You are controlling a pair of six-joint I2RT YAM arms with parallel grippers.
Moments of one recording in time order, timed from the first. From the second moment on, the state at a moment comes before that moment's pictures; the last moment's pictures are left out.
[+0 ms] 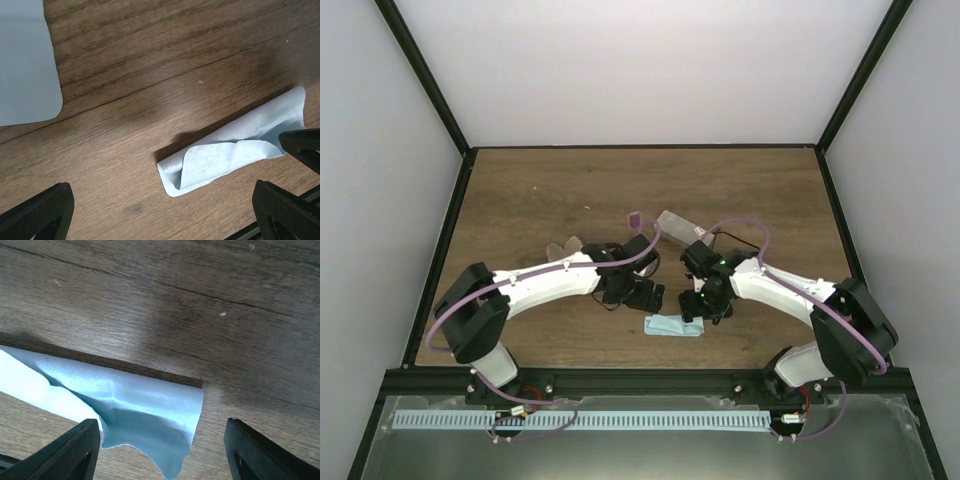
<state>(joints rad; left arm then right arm) -0.94 1.64 1.11 -0.72 0.13 -0.64 0.70 1.42 0.79 -0.82 -0.16 0.49</state>
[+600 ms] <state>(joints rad) -0.65 1.50 1.09 -0.78 -0.11 -0.62 0.70 1.36 0.86 -0.79 -0.13 0.51</state>
